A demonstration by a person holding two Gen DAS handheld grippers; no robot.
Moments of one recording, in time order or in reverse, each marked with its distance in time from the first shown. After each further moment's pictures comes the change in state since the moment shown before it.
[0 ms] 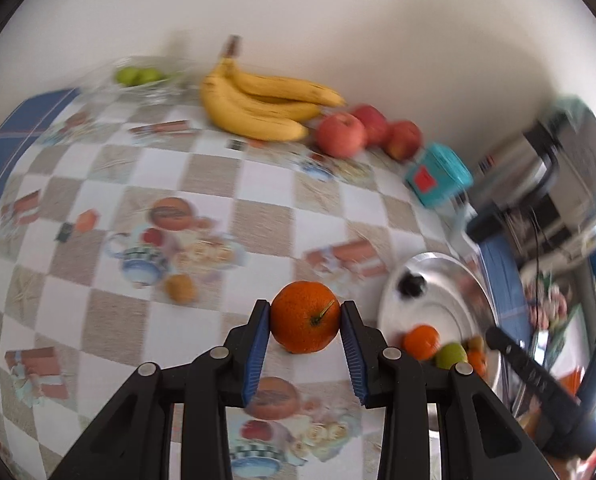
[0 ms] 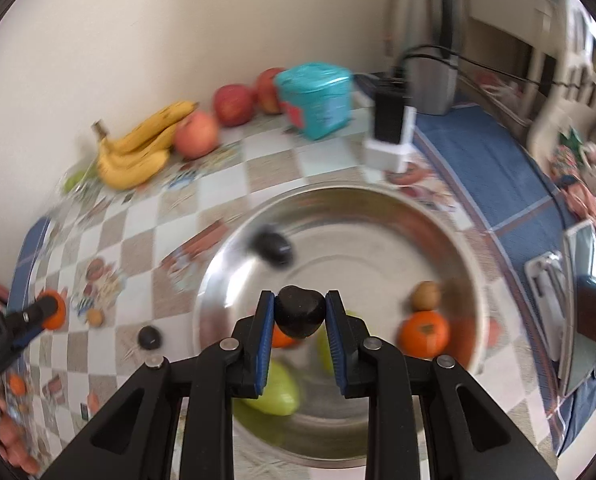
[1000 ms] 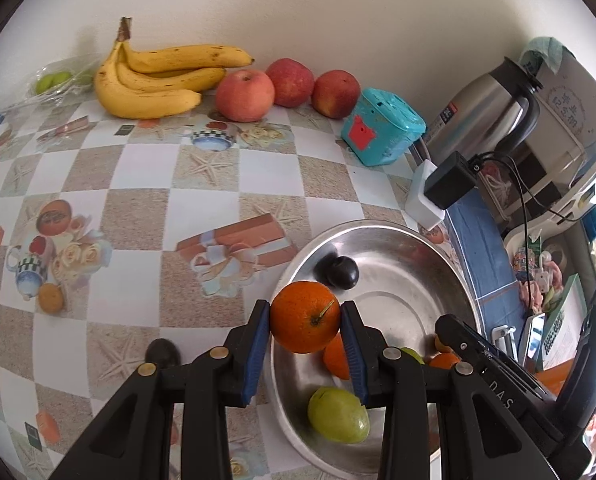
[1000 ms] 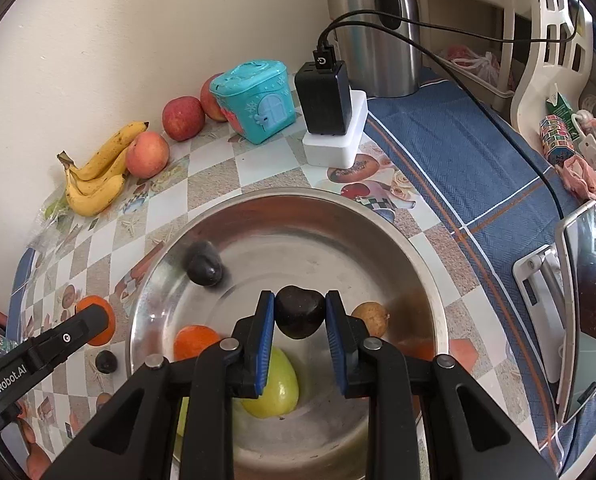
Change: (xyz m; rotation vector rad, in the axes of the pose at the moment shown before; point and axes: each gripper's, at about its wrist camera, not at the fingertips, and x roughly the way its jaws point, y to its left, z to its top) left arm 0.068 -0.086 -0.004 0.089 0.066 -0.059; right arm 0.029 -0.048 0.009 0.062 0.008 0.021
